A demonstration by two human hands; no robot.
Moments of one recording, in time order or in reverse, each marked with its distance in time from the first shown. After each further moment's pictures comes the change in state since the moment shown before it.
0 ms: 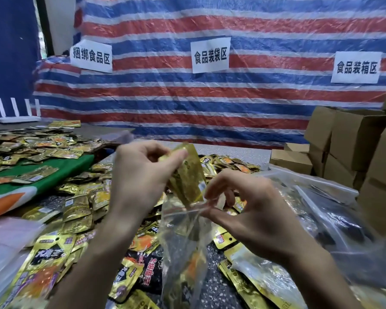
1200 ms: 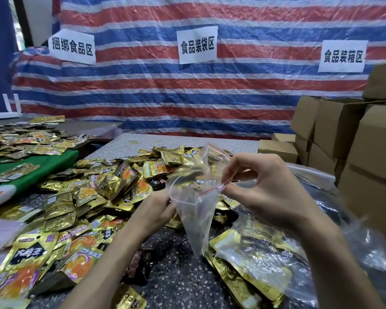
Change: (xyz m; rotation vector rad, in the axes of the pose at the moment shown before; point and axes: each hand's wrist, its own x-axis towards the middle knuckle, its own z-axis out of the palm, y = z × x) left_hand -0.022 -0.163 0.075 0.221 -0.637 0.146; right_hand -0.007 0.024 -0.037 0.085 -0.028 0.293
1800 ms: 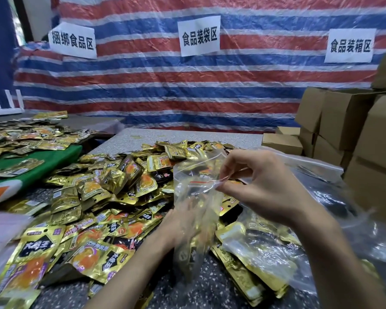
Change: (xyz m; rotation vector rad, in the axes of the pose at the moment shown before) left_hand -0.004 -0.014 0.076 0.316 -0.312 -0.086; right_hand 0.003 0.003 0.013 -0.006 -0.050 0.018
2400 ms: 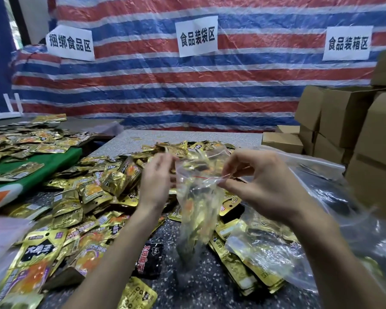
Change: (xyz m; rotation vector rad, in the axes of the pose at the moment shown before) left_hand -0.030 0.056 -0.132 -1.053 0.615 -0.255; right_hand 0.002 0.004 0.004 -0.053 0.082 0.001
